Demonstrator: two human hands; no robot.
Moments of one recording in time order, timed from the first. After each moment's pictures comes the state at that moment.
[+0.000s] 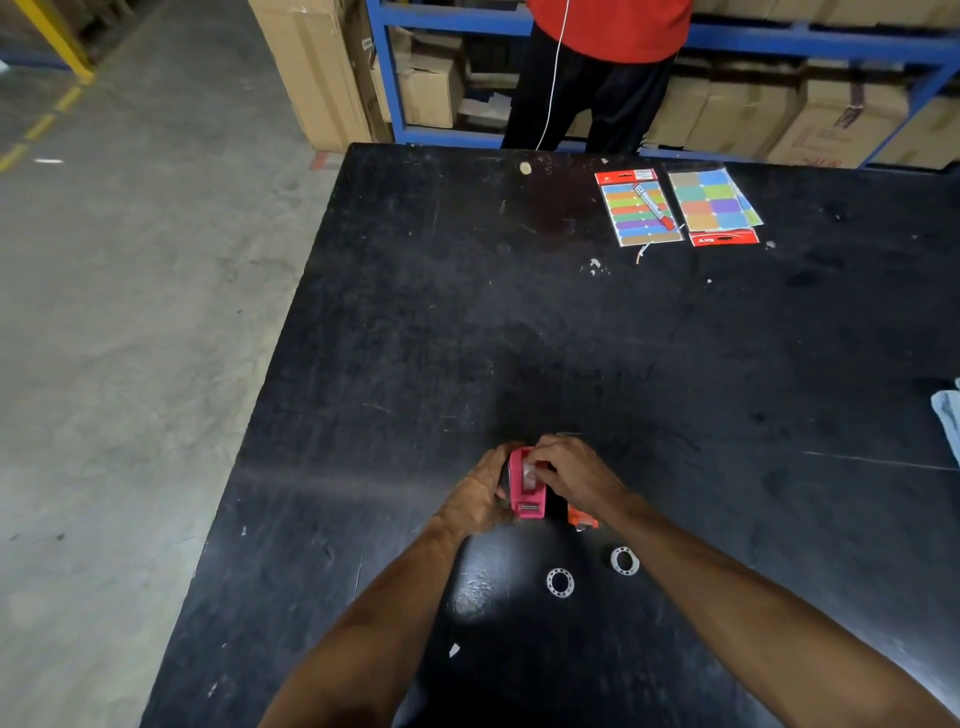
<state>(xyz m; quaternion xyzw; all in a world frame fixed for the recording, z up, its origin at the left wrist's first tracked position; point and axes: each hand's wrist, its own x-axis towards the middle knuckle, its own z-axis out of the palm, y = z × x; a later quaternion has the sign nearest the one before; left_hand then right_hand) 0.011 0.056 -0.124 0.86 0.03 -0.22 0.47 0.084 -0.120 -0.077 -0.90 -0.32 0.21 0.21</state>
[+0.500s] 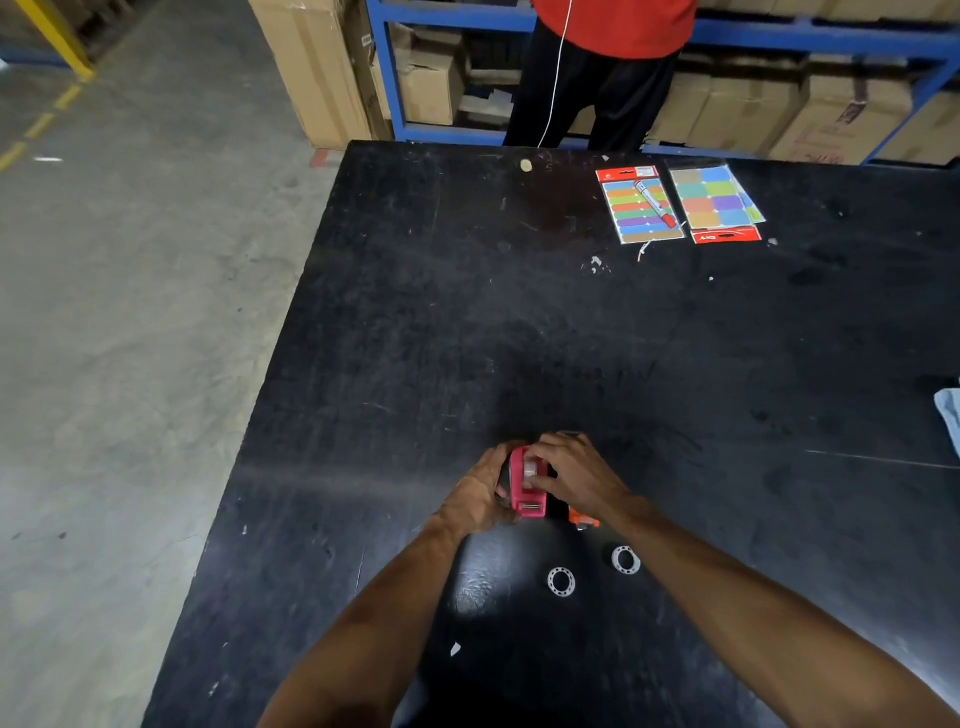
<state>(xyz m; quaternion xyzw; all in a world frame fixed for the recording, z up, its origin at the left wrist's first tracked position) 0.012 0.058 -0.127 0.85 0.04 -0.22 0.48 0.082 -0.123 -0.085 -0.91 -0.33 0.19 0.17</state>
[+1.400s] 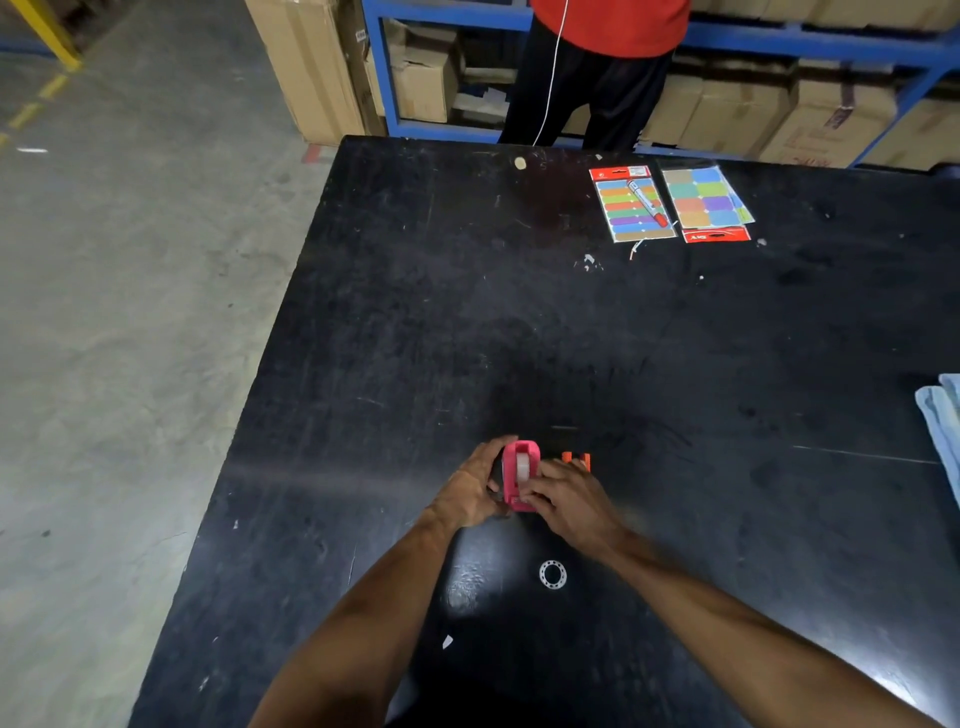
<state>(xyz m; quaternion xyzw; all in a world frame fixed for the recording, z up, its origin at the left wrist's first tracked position) 0.011 0.054 -0.132 0.83 0.07 -0.23 0.51 0.030 -0.135 -0.079 -0.92 -0.33 0.12 0.20</state>
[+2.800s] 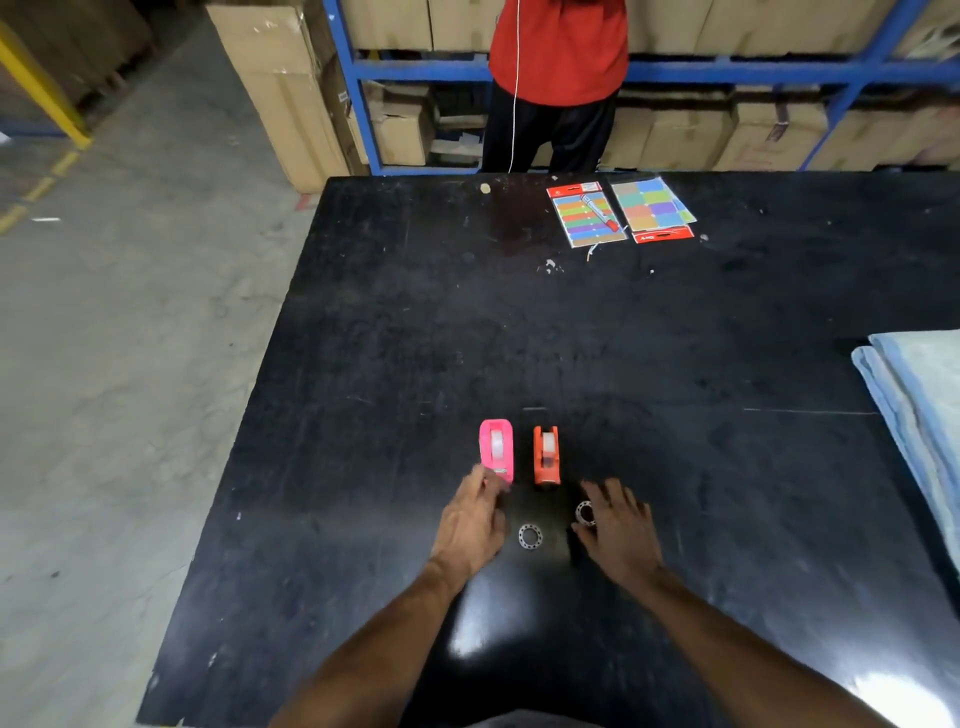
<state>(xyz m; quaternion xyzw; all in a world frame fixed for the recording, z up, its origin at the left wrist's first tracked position) -0.088 -0.001 -0.081 0.96 0.02 -0.09 0.28 -0.056 -0.236 -0.100 -0.98 -0.10 0.12 0.10</state>
